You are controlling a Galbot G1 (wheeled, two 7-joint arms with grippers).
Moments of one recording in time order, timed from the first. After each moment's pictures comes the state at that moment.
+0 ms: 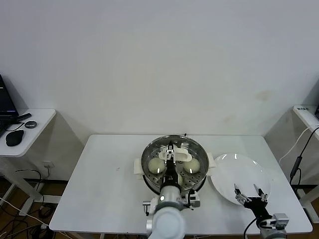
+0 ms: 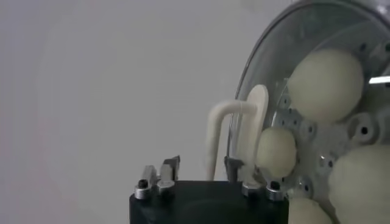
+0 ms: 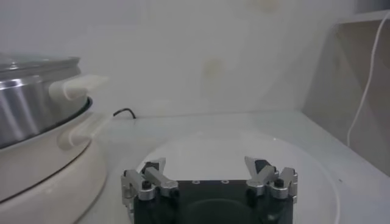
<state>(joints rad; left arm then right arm) 1.08 -1.56 0.20 -1.91 1.62 0.69 0.38 -1.55 1.29 0.79 1.81 0.39 -0.09 -0.18</state>
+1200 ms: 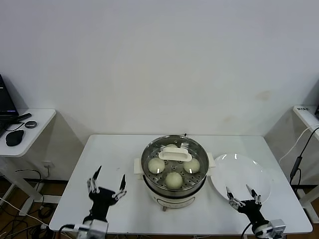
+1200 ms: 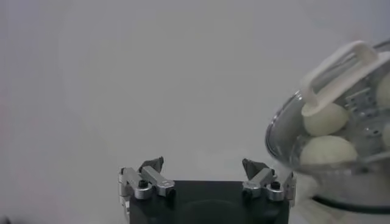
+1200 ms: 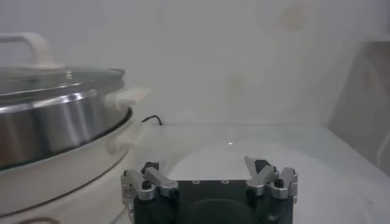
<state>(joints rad) 1.68 -1.48 -0.45 -2.29 0.47 0.23 0.03 -1.65 1.27 0.75 1.93 0.36 -0.05 -0.20</state>
